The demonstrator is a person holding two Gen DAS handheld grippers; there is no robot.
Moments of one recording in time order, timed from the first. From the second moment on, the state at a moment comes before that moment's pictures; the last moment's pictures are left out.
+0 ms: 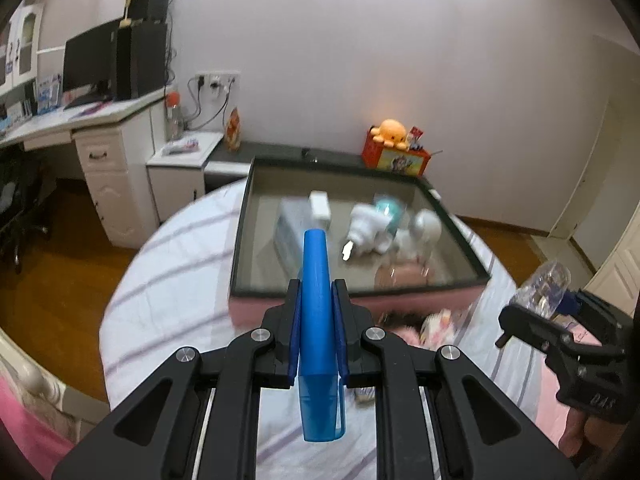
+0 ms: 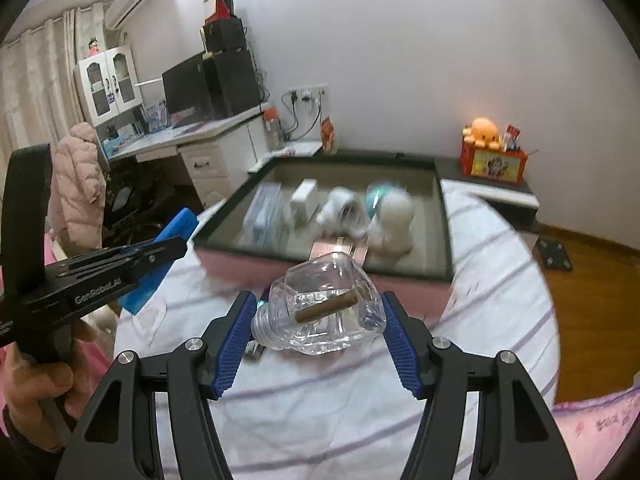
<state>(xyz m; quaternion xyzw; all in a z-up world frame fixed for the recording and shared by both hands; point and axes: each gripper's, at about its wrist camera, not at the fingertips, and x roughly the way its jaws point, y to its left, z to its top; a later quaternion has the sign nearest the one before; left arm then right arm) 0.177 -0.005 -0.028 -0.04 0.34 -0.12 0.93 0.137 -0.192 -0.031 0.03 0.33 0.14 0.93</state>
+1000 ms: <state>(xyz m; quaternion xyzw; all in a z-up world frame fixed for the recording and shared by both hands) 0.399 -0.051 -0.067 -0.03 0.43 -0.10 0.90 0.375 -0.215 -0.076 0.05 0.45 0.13 0.88</state>
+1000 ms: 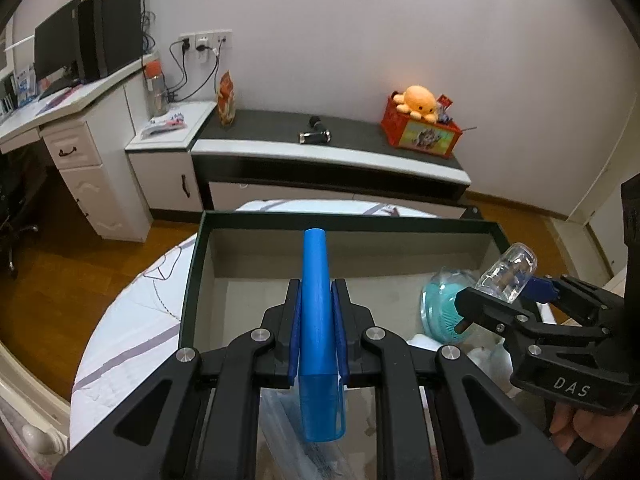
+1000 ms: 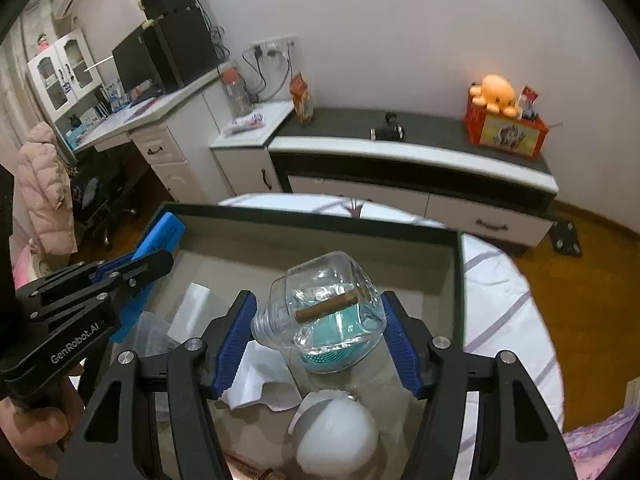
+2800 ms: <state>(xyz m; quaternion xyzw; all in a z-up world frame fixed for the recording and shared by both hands) 0.049 -0.025 0.017 -0.01 0.26 -0.04 0.97 0.030 -0.210 -0.012 0.09 0.27 0.05 0.96</state>
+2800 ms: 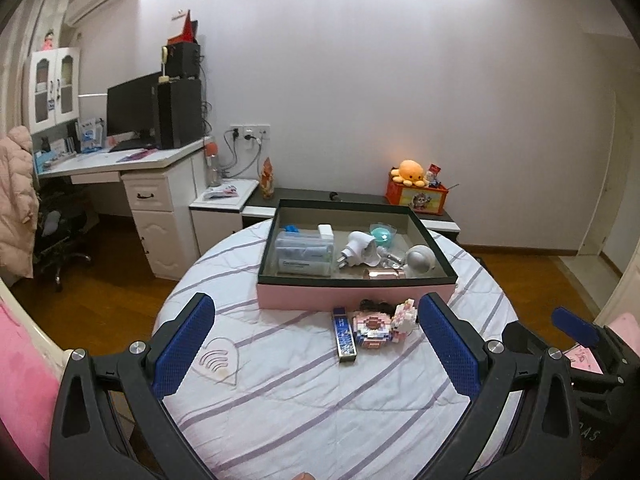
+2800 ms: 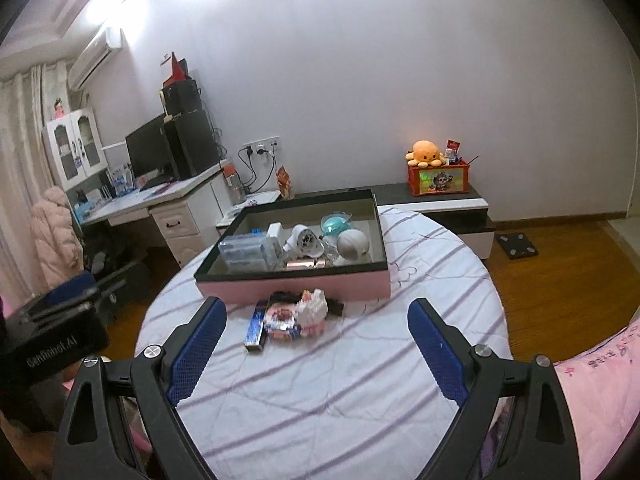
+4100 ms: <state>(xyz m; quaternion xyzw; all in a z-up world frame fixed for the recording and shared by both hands) 0.144 -0.039 -0.109 0.01 0.40 -0.07 0.92 0.118 -0.211 -0.089 0.06 0.38 0.05 0.92</state>
